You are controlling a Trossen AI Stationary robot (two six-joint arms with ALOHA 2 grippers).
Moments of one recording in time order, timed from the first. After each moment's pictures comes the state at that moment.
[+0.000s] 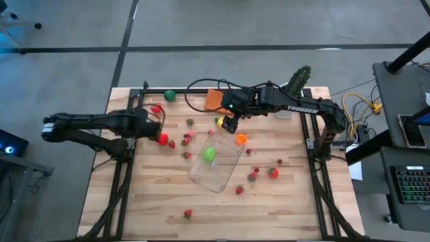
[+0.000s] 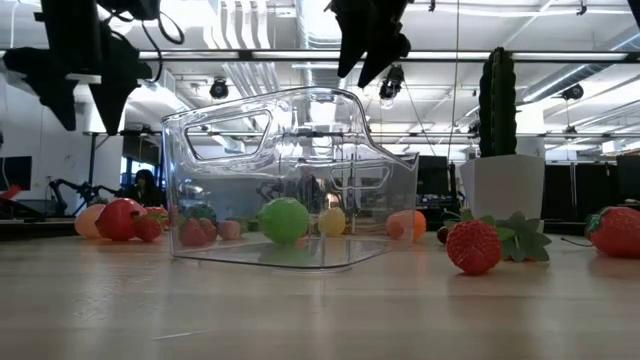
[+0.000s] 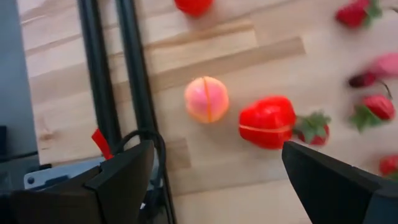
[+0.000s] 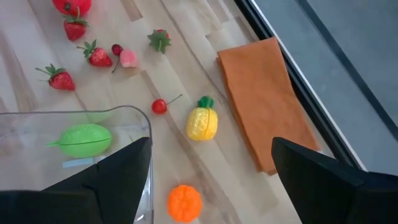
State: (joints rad) left arm 0.07 1.00 0.94 -1.48 -0.42 -1.29; right arm -0.14 1.80 1.88 -1.12 0.29 0.26
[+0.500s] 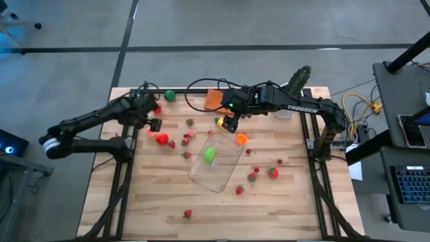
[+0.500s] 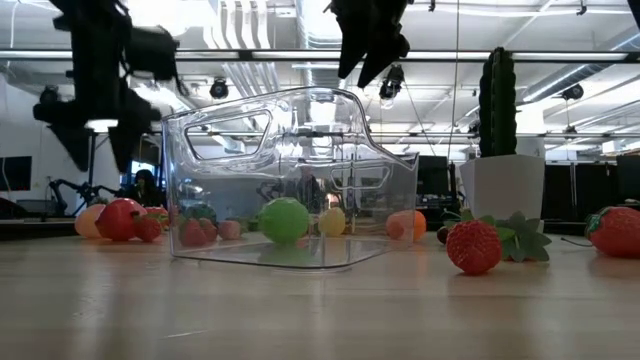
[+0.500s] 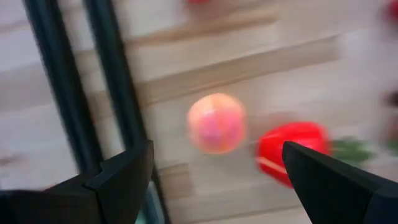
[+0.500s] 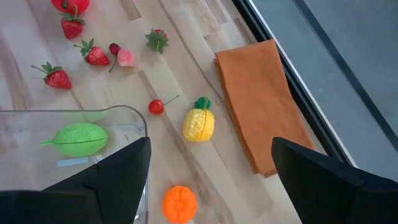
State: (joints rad) left arm 0.65 1.00 0.77 -1.19 -0.19 -0.69; right arm -0.14 1.80 1.88 -1.12 0.29 0.23
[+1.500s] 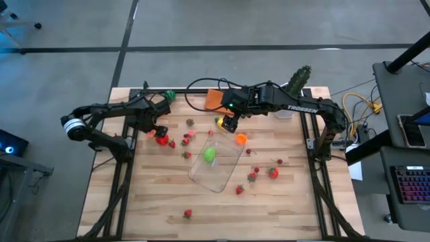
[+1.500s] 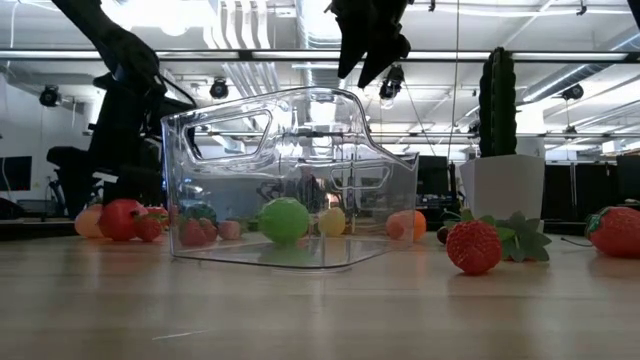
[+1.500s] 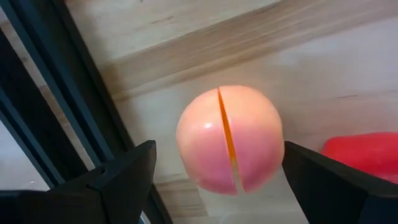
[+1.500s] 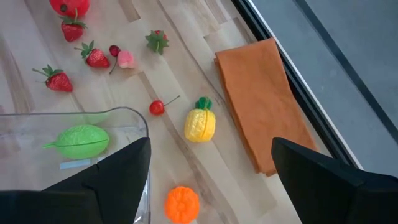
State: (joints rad) left arm 0.69 1.36 0.68 -1.00 -0.15 -0.58; right arm -0.14 1.80 1.88 -1.12 0.29 0.25
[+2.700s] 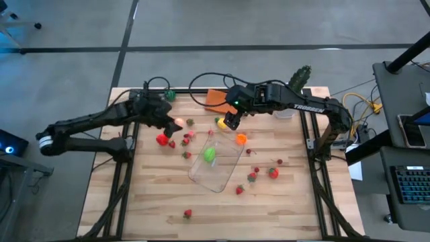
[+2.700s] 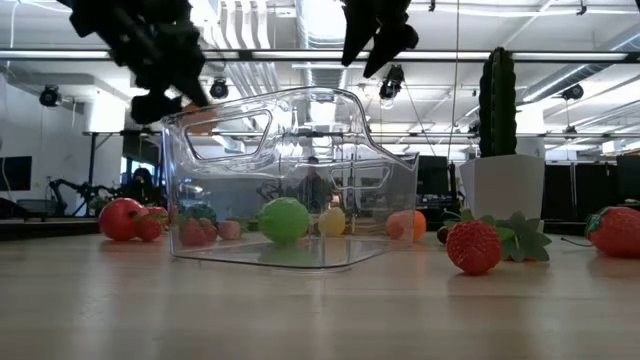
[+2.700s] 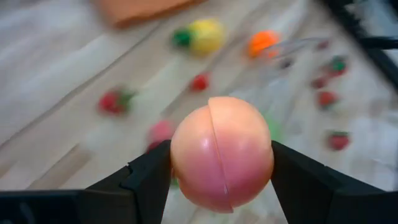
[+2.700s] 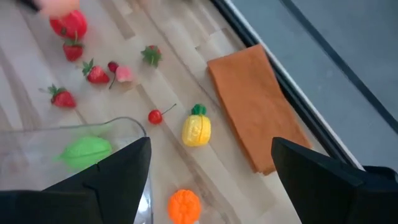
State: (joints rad) left arm 0.42 0.93 0.78 -0.59 0.18 -0.43; right arm -0.14 1.74 1.88 -1.13 0.32 0.32
